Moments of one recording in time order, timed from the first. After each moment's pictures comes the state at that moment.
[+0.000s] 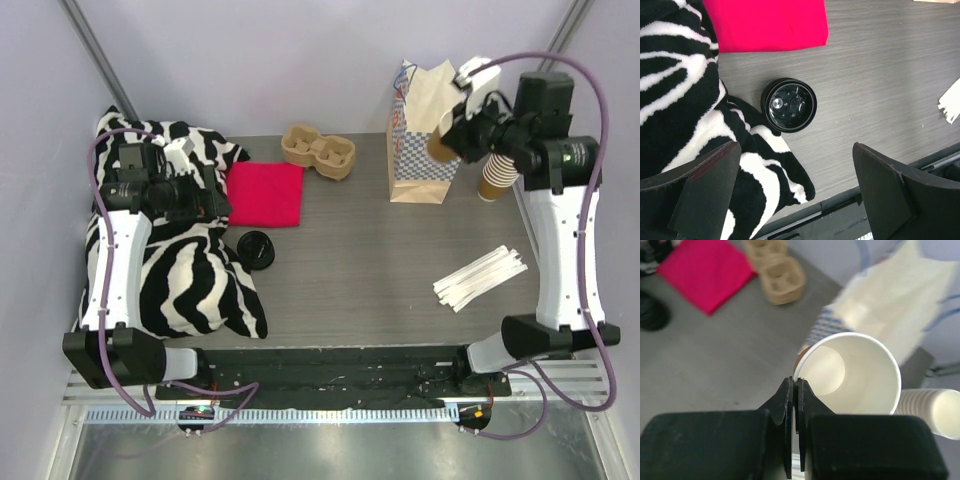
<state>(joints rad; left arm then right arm) 0.08 1.33 1.45 -0.96 0.44 -0.06 0.02 1.52 2.14 -1.05 -0.38 -0.41</state>
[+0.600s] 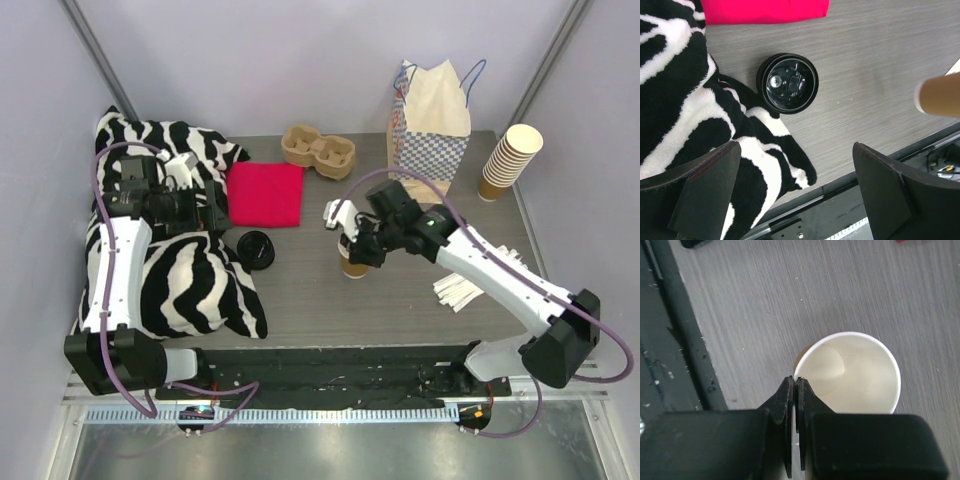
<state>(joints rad) 0.12 1.31 1.36 -1.00 0.52 0.01 0.69 1.34 1.31 -0.83 -0.36 -0.48</state>
